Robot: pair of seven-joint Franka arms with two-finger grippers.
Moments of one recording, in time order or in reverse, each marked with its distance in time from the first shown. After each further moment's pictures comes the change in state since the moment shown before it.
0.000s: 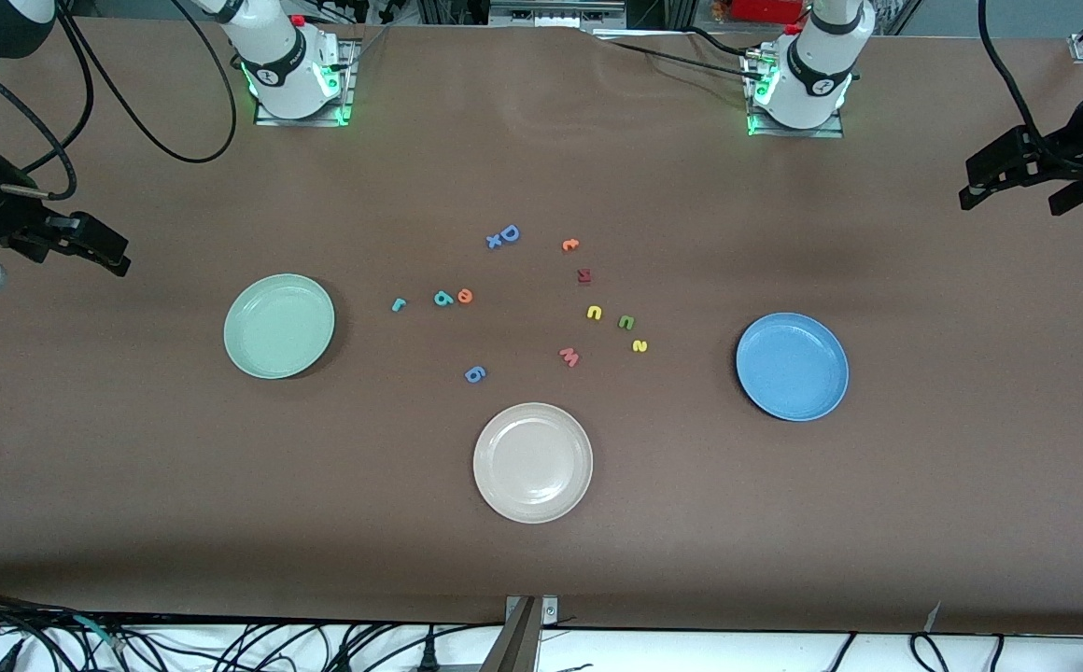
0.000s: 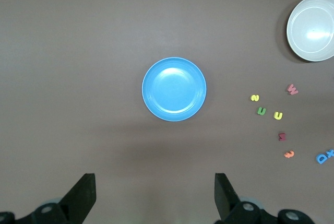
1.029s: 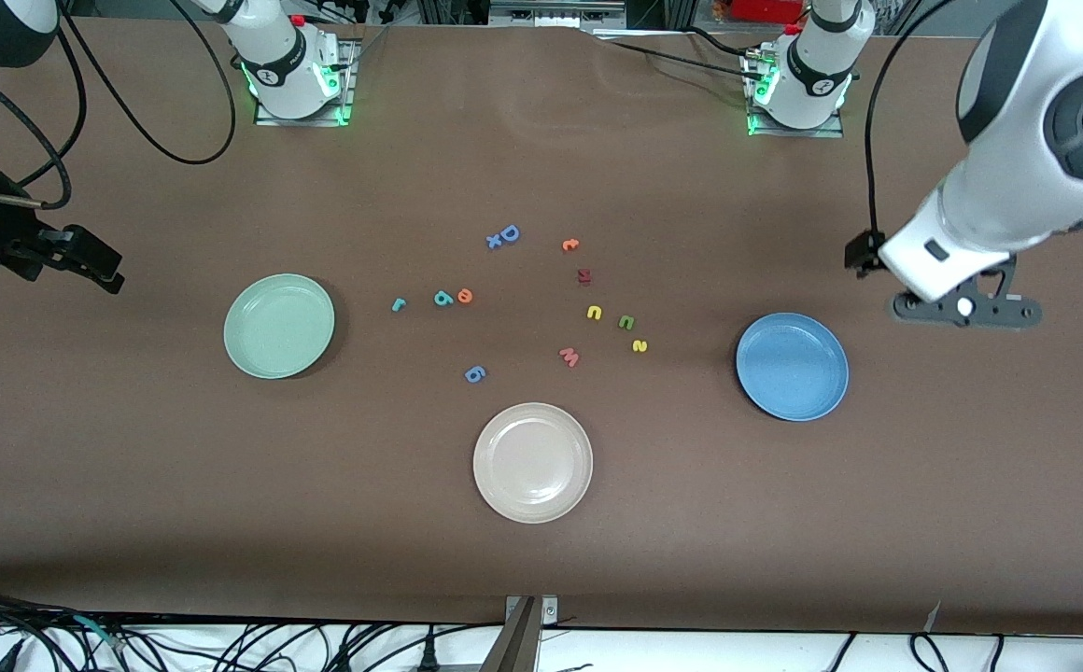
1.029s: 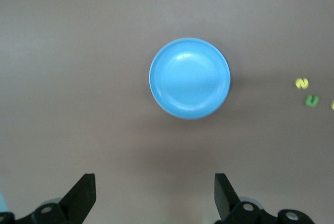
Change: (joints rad) left arm -0.121 0.137 -0.093 -0.060 0.223 0.007 -0.108; right arm 0.000 0.004 -0.004 -0.001 0.000 0.080 -0.010
